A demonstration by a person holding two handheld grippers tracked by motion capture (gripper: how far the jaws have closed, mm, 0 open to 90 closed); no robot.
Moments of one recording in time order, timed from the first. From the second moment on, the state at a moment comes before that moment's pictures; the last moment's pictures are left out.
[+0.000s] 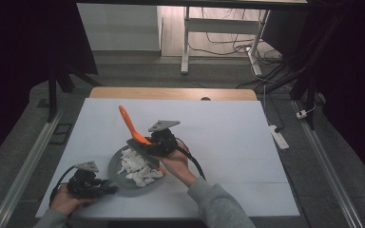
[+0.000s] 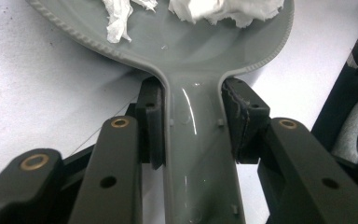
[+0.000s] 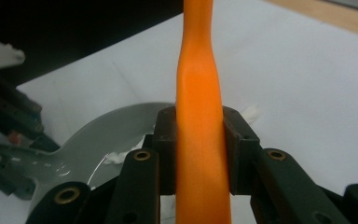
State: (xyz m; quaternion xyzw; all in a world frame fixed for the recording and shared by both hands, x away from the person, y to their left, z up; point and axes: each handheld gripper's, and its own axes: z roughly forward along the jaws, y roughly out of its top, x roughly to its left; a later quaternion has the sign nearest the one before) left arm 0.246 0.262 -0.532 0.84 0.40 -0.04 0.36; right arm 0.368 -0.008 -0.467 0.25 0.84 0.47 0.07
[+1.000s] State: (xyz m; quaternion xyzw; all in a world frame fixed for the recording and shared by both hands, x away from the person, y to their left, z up) left arm 0.256 0.285 -0.536 0.82 0.43 -0.05 0.37; right arm 0.457 0.032 -0.486 0.29 0.87 0.39 0.12
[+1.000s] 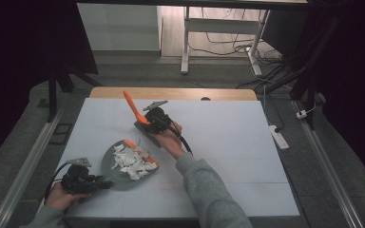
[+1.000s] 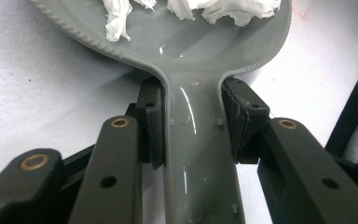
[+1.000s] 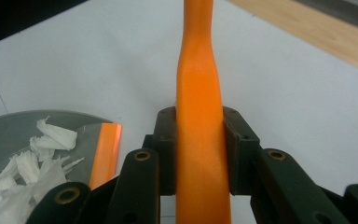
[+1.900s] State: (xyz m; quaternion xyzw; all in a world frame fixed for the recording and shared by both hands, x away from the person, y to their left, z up) left arm 0.257 0.271 -0.534 0.83 0.43 -0.04 0.36; right arm 0.402 -0.003 -0.434 0.24 0.83 0.49 0.10
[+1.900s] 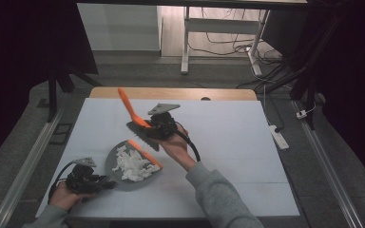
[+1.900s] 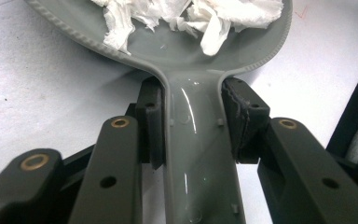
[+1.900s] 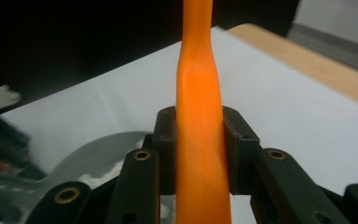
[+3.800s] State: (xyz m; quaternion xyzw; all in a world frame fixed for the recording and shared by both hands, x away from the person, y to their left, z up) left arm 0.254 0.268 -0.530 0.82 0.43 -0.02 0.37; right arm 0.380 -0.013 -0.436 0.24 0.83 0.50 0.09
